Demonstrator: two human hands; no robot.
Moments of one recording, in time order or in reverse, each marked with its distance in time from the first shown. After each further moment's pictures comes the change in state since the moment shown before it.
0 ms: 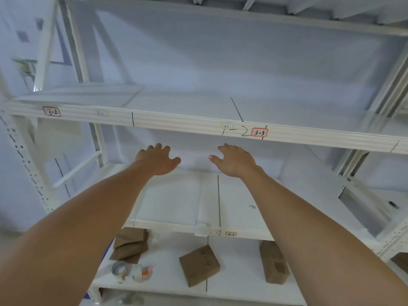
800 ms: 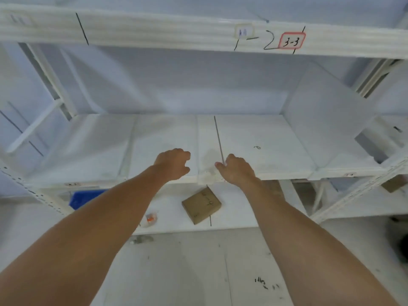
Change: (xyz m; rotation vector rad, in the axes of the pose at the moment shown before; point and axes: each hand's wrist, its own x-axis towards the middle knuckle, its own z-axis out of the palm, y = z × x) left_hand 0.011 0.027 0.198 -0.027 -0.244 0.366; right_hand -0.028 0.023 0.227 0.366 -0.223 0.452
